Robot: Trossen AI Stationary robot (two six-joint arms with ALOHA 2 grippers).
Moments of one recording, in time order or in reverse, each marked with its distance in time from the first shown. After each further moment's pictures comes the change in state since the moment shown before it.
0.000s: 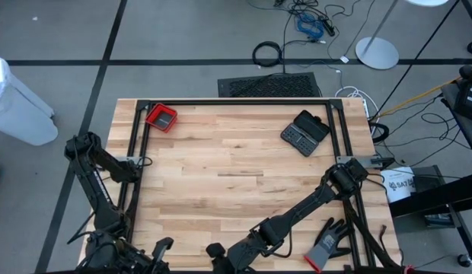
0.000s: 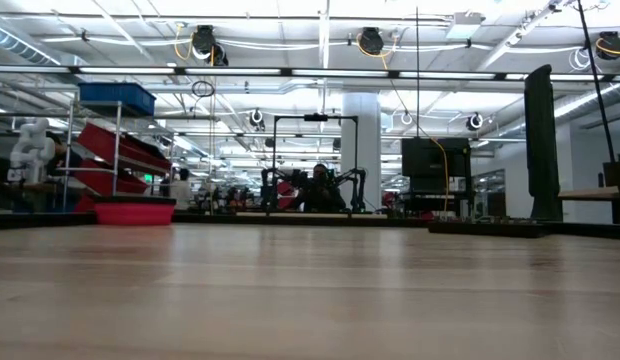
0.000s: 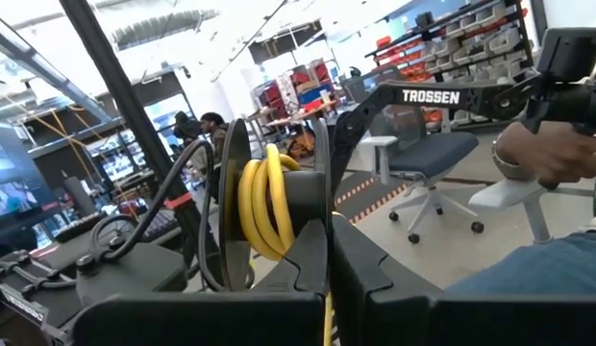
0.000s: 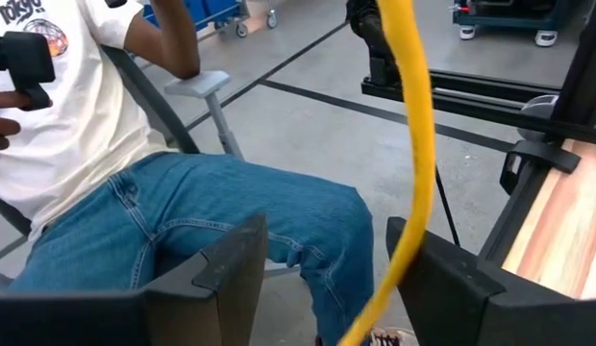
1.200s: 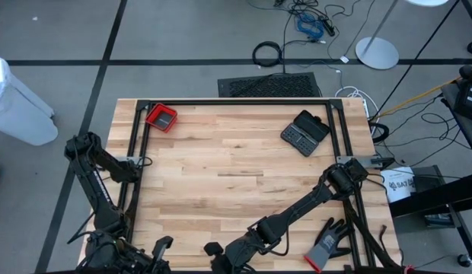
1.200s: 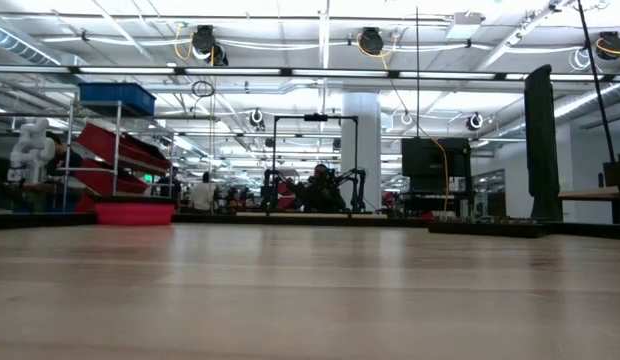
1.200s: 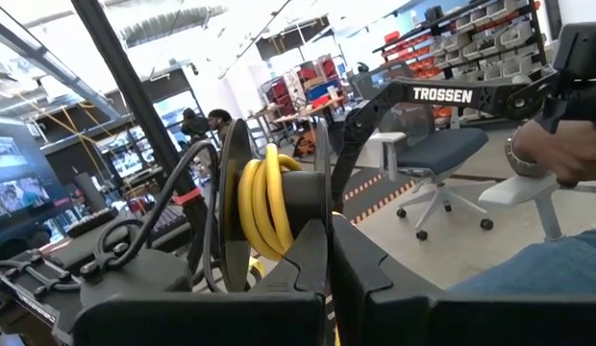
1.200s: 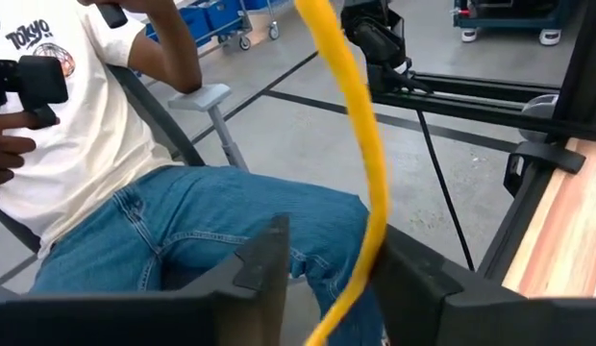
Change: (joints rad) left arm 0.000 0.000 0.000 0.000 -0.026 0.008; right arm -0.018 0.016 0.000 0.044 -0.022 0.043
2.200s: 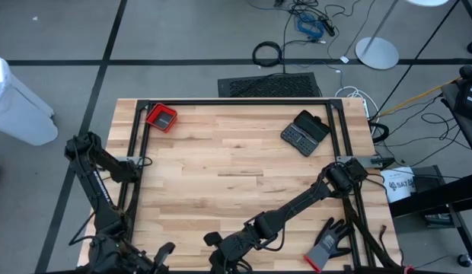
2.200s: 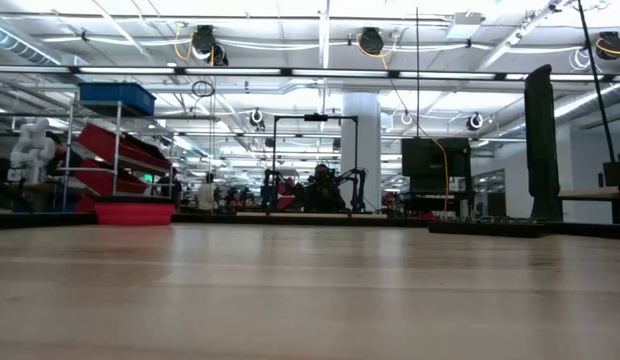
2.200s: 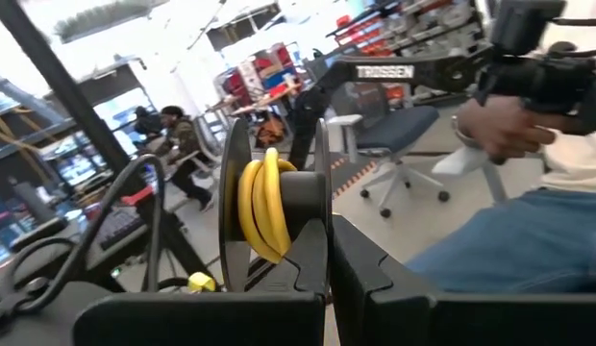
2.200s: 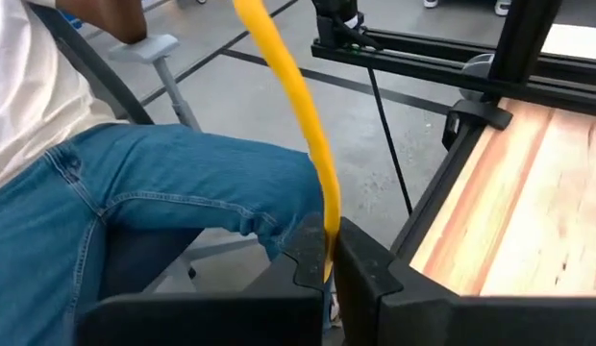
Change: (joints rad) left arm 0.011 0.000 -0.001 -0.104 0.113 -0.010; right arm -0.032 -0.002 0.000 -0.130 0.062 -0.090
